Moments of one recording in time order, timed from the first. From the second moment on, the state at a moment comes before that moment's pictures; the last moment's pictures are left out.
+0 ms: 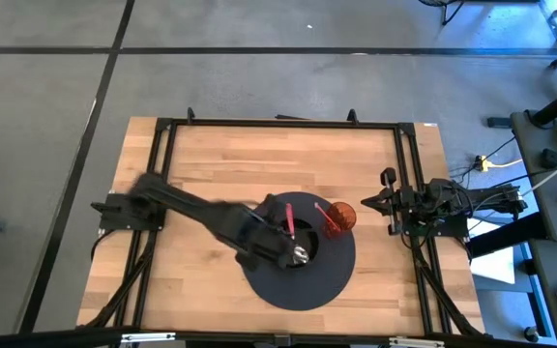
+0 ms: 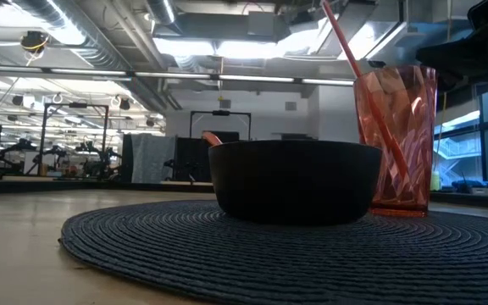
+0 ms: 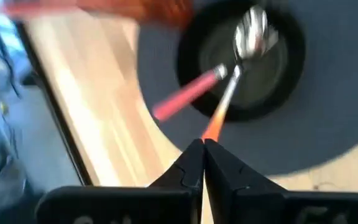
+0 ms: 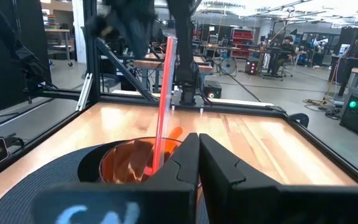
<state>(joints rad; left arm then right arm) -0.39 2.03 2.16 -1.44 -0.46 0.17 0.14 0.00 0.07 -0.03 0.11 -0.09</state>
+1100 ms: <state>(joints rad) 0.04 0.66 0.32 0.29 0.09 0.28 0.14 0.00 0.07 -0.03 0.11 -0.11</state>
